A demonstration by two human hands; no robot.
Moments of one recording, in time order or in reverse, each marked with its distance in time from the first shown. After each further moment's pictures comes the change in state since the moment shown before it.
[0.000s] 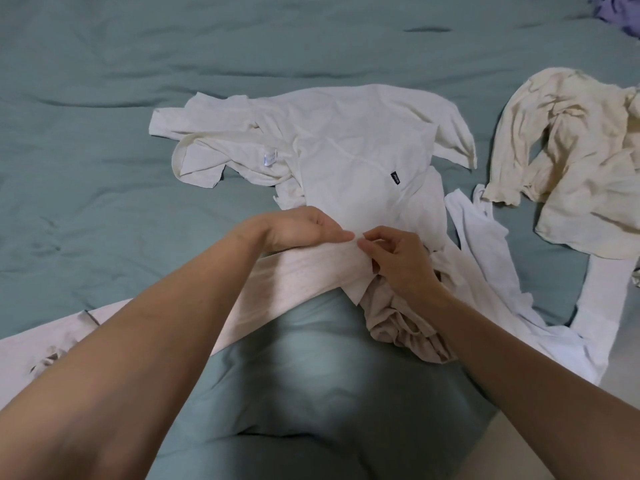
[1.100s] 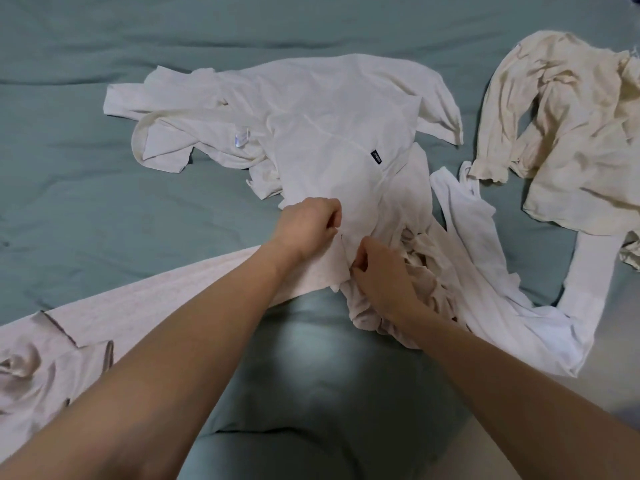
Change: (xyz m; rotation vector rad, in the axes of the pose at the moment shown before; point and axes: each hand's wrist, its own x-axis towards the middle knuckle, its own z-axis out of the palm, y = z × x) left_hand 0.048 -0.003 0.058 0.491 0.576 0.099; right_hand -0.011 0.053 0.007 -0.657 0.008 0.044
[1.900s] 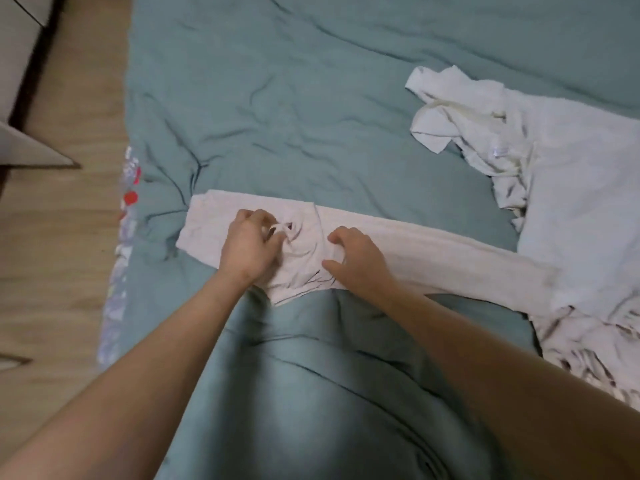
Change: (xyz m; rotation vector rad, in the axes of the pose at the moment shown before) left_hand -0.346 -0.226 -0.081 -0.251 0.530 -0.852; right_hand -0.085 -0.258 0.175 -0.061 -0.486 -0.568
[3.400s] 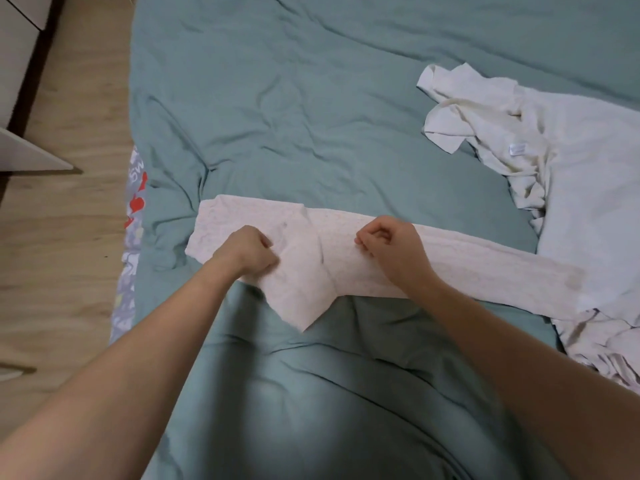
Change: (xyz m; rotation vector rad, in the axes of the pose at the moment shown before) left_hand 0.025 -0.017 -0.022 0.140 -0.417 -0.234; right_hand 0.008 0.000 -0.022 0.452 0.233 0.155
